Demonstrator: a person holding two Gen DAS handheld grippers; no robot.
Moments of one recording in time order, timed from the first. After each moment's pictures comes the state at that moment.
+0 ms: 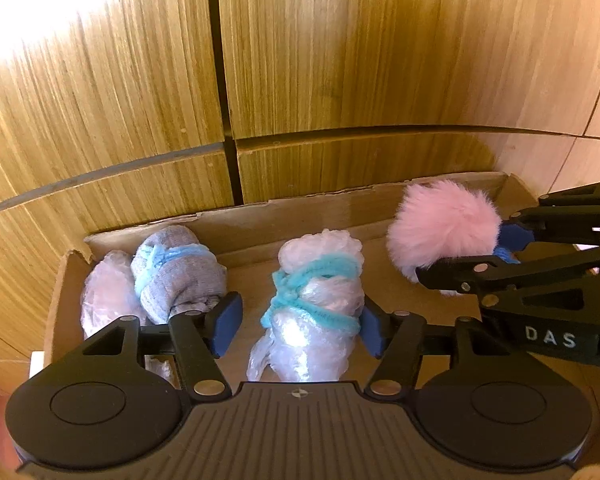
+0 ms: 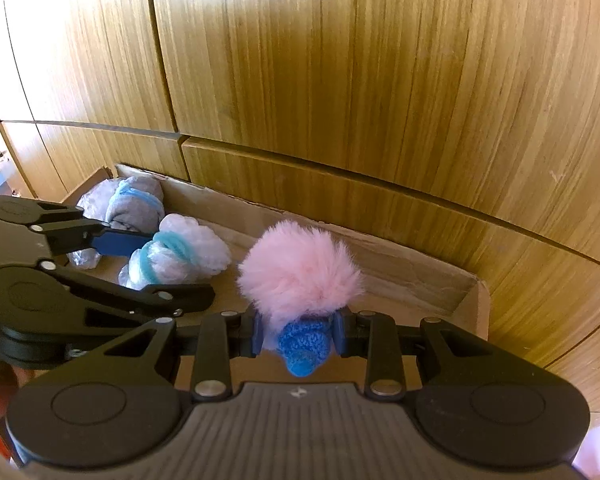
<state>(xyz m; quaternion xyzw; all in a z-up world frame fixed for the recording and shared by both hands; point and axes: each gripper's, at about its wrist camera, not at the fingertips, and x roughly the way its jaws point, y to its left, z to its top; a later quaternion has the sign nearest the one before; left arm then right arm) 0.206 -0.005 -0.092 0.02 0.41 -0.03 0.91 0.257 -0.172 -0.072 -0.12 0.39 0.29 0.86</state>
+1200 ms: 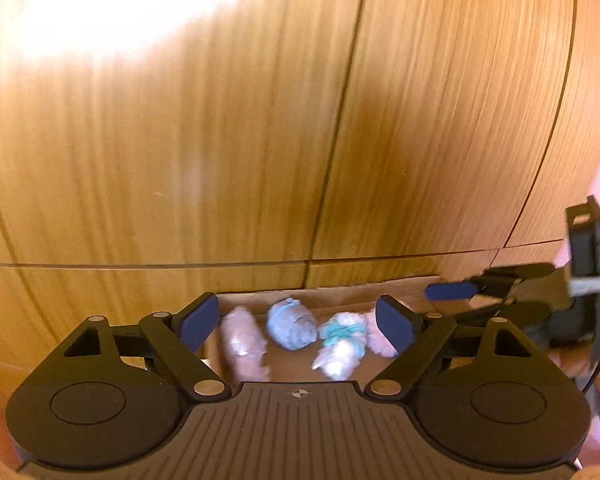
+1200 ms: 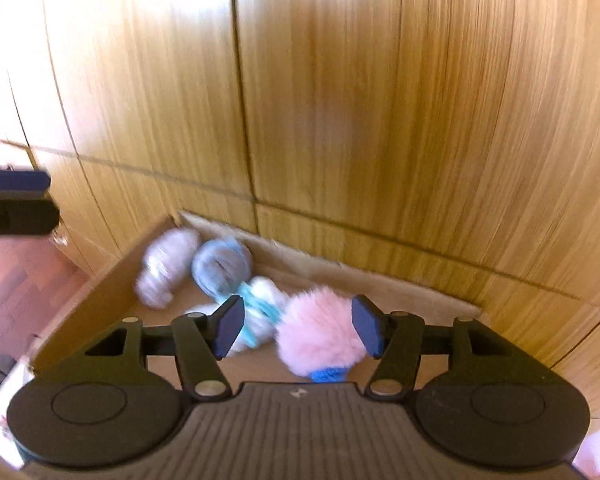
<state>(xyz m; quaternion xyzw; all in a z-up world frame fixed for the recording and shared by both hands) 0.108 0.073 0.030 -0.05 0.29 -0.05 0.95 0.216 -0.164 -0.008 -0.10 0.35 0.31 0.88</state>
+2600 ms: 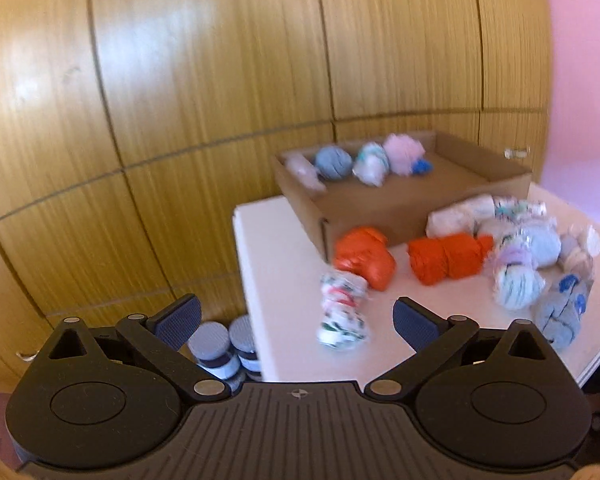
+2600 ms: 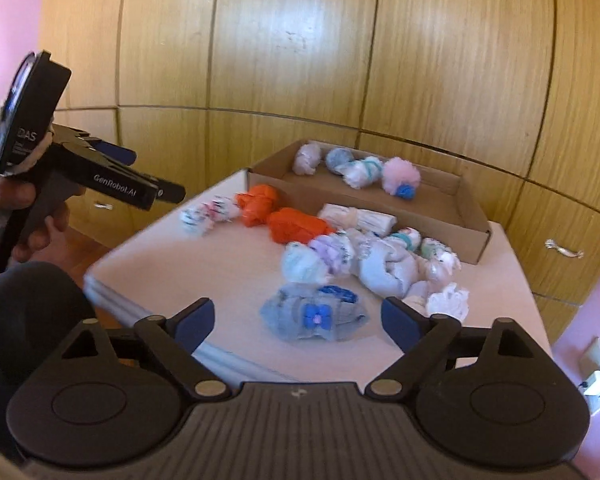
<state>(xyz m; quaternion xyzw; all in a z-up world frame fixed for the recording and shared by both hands) -0.124 0.080 -0.078 0.08 0.29 -0.01 0.95 -0.160 -0.198 -0.059 -0.12 0.25 0.25 0.93</state>
